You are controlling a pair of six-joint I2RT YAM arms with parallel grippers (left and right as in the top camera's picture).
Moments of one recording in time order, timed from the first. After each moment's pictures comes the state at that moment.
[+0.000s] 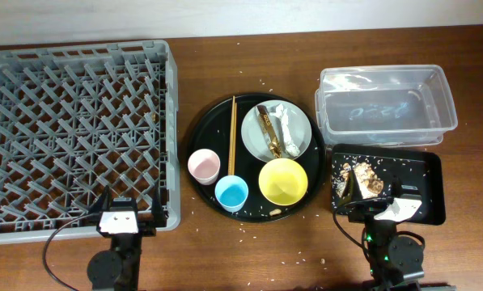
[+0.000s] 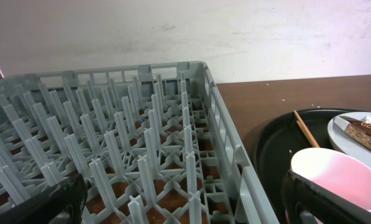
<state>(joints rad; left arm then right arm) 0.03 0.02 0.01 -0.08 0.02 0.05 0.13 0.01 0.01 -0.06 0.21 0.22</state>
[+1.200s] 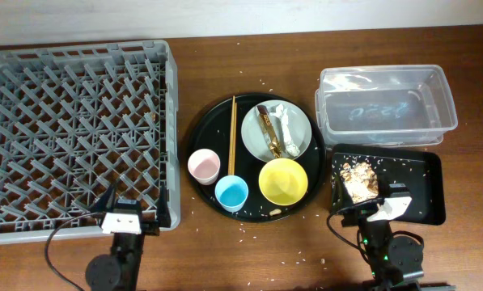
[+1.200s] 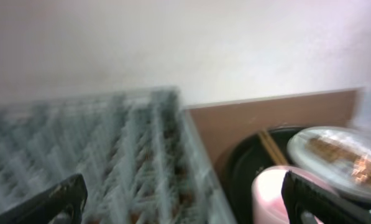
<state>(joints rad) 0.03 0.02 0.01 0.03 0.15 0.05 0.13 0.01 0.01 -0.06 0.00 0.22</state>
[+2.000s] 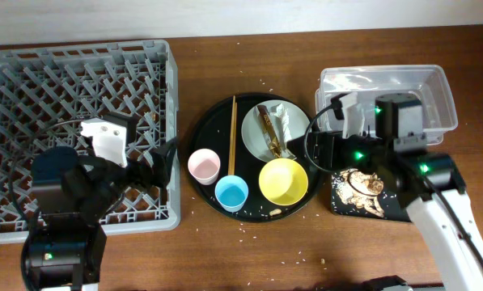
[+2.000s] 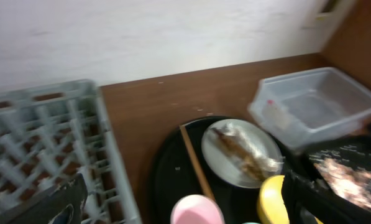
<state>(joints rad) 0.03 0.86 0.96 -0.49 0.48 0.04 0.13 1.20 1.12 -0.79 -0.63 0.23</state>
